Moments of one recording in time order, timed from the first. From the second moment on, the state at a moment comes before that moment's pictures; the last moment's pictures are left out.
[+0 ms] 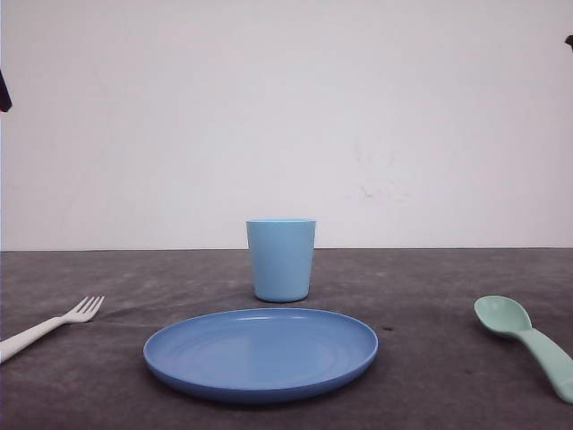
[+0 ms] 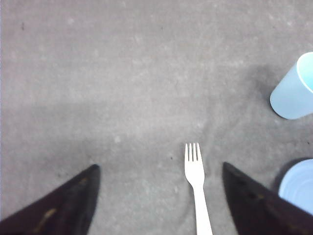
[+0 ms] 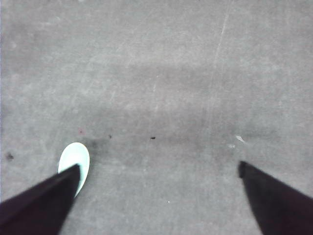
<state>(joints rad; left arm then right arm) -0.10 0.92 0.88 -0.68 0.11 -0.05 0.05 0.96 0.82 -0.71 -0.08 0.07</state>
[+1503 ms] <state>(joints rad) -0.39 1.54 0.88 -0.58 0.02 -0.17 0.05 0.96 0.82 -0.71 -0.08 0.07</state>
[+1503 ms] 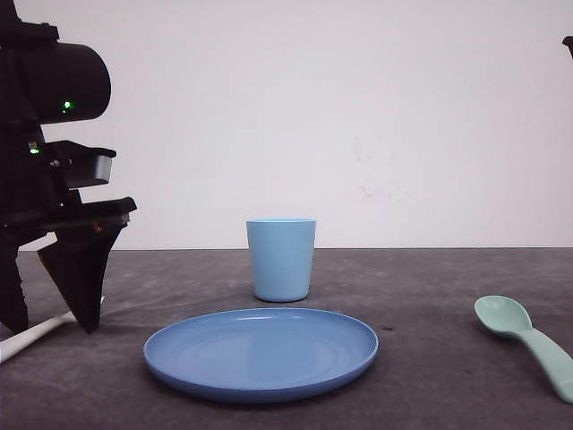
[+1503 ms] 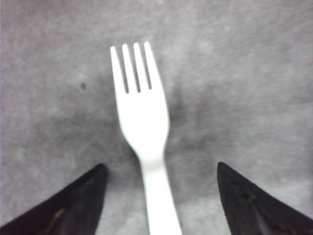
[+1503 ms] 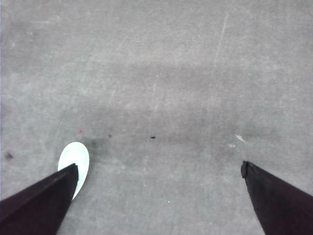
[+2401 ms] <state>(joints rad) -0.39 1.50 0.88 -0.58 0.00 -0.17 0.05 0.96 0.82 -0.71 -0.08 0.07</state>
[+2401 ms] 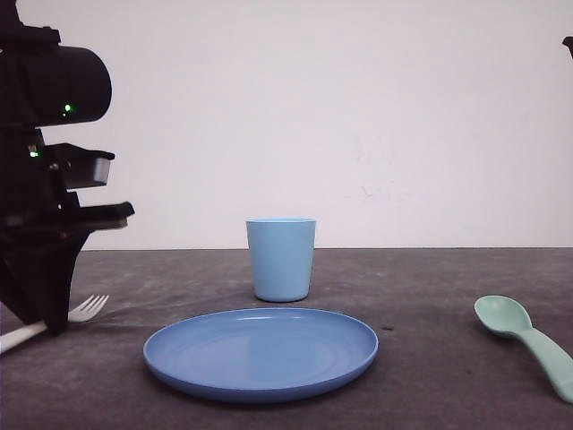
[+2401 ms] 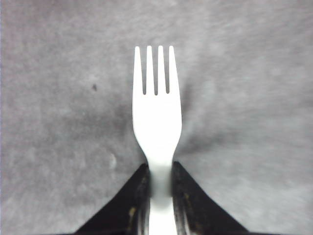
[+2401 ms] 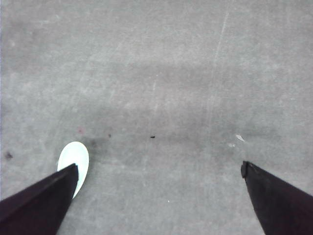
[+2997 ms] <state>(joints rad) -0.43 1.24 1.02 -0.06 0.22 -0.18 0.05 0.96 0.82 -0.71 -0.08 0.07</state>
